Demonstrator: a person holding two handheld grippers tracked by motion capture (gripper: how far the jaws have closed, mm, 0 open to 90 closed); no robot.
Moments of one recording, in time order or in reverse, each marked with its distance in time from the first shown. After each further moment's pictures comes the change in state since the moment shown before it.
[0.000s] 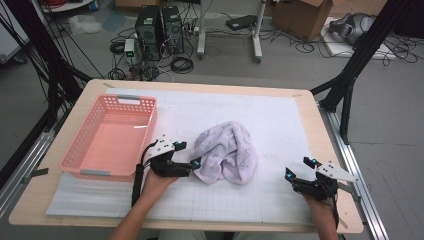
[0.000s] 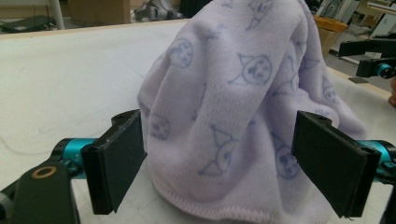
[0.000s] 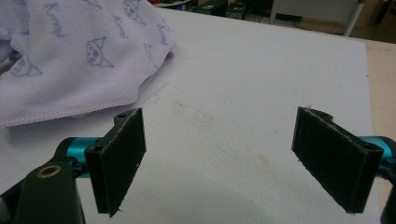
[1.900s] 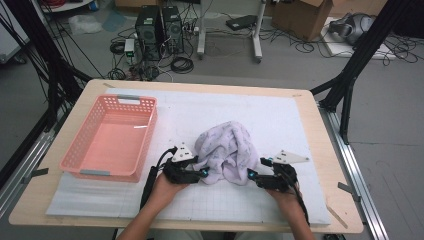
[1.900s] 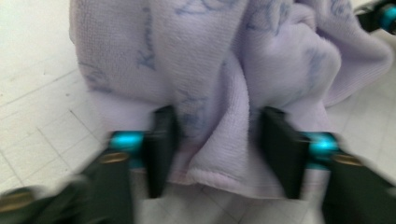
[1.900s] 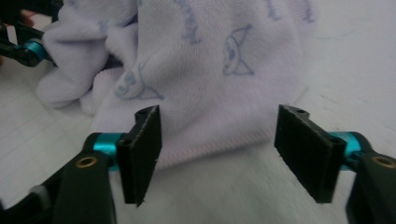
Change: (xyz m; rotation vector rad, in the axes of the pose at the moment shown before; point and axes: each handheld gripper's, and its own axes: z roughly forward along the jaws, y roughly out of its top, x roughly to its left) left arm -0.029 -0.005 0.032 0.298 0.019 0.104; right arm 0.076 0.031 0.076 0.235 0.217 0.001
